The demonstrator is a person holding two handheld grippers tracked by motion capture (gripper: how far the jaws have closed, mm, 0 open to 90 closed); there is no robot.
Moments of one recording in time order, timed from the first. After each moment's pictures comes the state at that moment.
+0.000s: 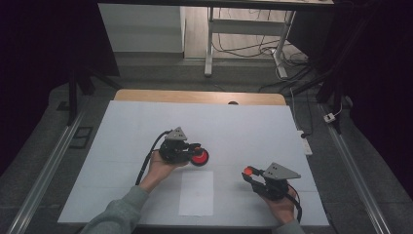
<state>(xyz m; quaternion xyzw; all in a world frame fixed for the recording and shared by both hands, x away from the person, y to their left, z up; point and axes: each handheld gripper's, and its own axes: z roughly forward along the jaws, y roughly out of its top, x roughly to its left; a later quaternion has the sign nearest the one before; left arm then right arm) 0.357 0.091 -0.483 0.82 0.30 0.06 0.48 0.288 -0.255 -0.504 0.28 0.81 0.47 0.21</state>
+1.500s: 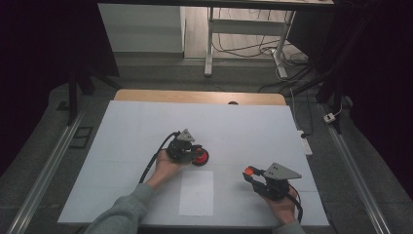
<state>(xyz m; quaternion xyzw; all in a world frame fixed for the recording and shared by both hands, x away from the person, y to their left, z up) 0.382 0.075 -0.517 0.85 0.31 0.08 0.42 0.289 -0.257 -0.504 0.28 0.81 0.47 0.21</state>
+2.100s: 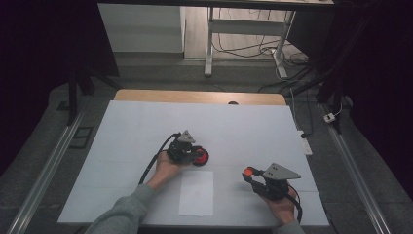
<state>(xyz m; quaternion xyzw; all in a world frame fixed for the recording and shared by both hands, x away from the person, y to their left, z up) 0.380 0.074 -0.522 0.85 0.31 0.09 0.41 0.288 -0.256 -0.505 0.28 0.81 0.47 0.20</state>
